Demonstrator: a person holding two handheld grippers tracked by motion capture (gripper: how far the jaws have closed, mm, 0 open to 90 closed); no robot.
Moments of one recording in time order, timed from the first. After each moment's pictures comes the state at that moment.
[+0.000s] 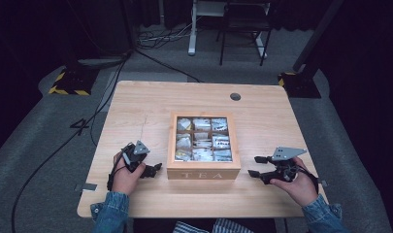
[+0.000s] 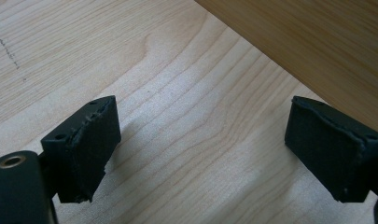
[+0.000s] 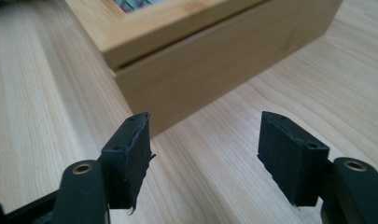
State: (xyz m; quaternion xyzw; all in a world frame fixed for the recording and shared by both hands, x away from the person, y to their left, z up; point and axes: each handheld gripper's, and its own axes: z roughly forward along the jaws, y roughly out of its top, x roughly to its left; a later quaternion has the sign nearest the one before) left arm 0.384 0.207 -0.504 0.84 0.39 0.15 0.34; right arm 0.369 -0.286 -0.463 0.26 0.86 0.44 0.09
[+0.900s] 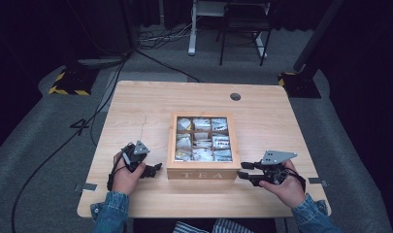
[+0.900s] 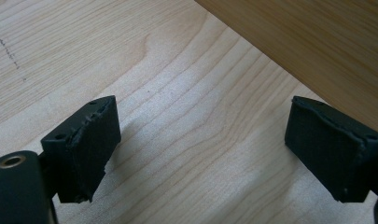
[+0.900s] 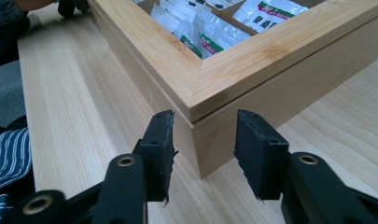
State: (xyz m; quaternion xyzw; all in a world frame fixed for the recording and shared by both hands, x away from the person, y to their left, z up) left arm 0.384 0.207 -0.504 0.84 0.39 0.15 0.34; right arm 0.351 -0.248 -0.455 0.25 0.85 0.46 0.08
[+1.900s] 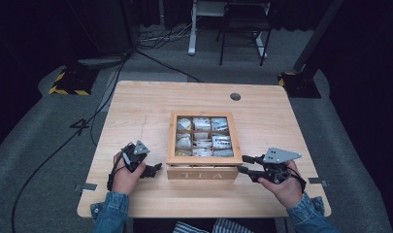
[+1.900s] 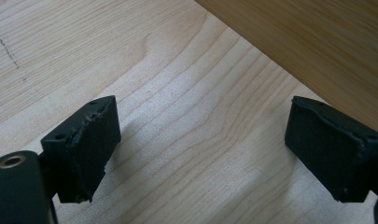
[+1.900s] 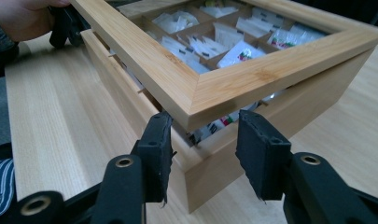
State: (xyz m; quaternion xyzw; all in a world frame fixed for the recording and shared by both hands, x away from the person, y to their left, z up) left arm 0.384 0.207 -0.504 0.84 0.39 0.15 0.34; right arm 0.347 -0.243 -0.437 0.25 0.82 0.49 0.13
